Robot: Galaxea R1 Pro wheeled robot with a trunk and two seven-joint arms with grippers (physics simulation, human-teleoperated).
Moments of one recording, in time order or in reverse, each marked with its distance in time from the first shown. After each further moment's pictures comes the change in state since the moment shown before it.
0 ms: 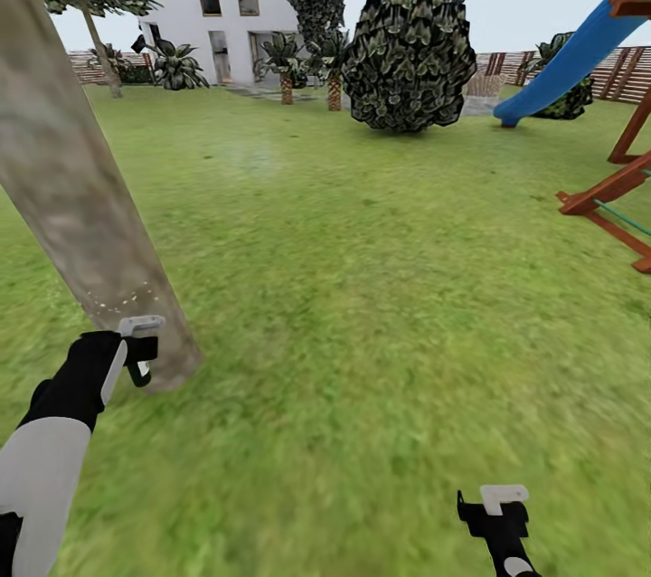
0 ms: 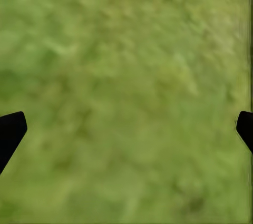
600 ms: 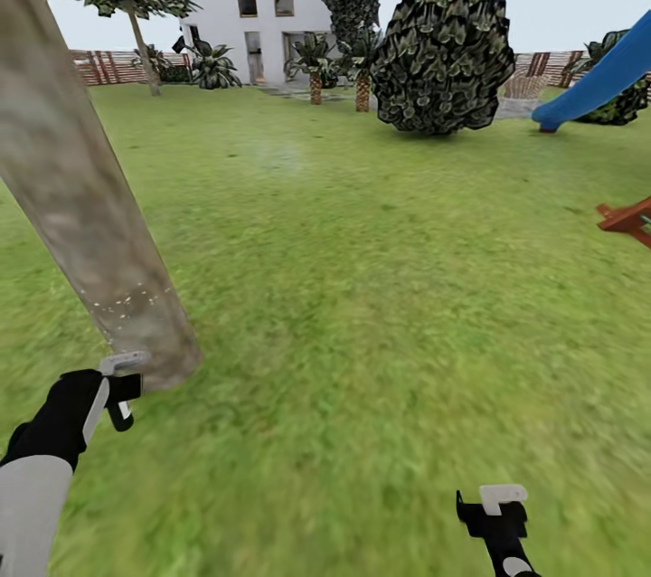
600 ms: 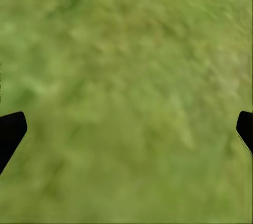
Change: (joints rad) left arm 0.112 0.018 0.104 0.044 -0.001 -0.035 0.004; right arm 0.000 0.003 0.001 0.000 0.000 0.000 0.001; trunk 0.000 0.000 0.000
